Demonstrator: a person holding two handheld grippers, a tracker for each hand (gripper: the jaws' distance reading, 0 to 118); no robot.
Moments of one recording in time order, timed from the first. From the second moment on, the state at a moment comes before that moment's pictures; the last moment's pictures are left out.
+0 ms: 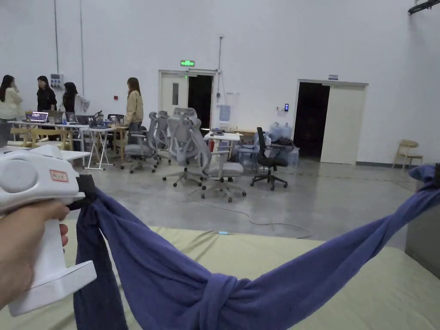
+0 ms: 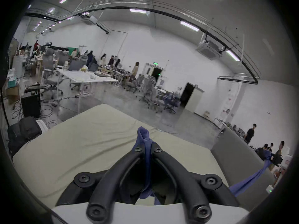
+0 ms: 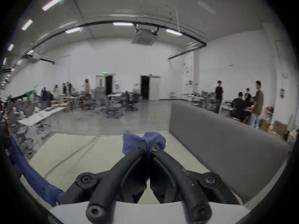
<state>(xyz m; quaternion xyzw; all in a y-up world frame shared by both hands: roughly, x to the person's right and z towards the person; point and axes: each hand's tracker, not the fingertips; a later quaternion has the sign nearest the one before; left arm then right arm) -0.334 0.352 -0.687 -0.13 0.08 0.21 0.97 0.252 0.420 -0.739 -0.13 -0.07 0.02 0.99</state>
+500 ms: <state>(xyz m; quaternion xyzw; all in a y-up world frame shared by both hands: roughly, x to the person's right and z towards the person) -0.344 0.142 -0.786 -0.30 0.07 0.17 0.94 0.310 0.199 -0.836 -0.29 -0.07 0.02 0.95</state>
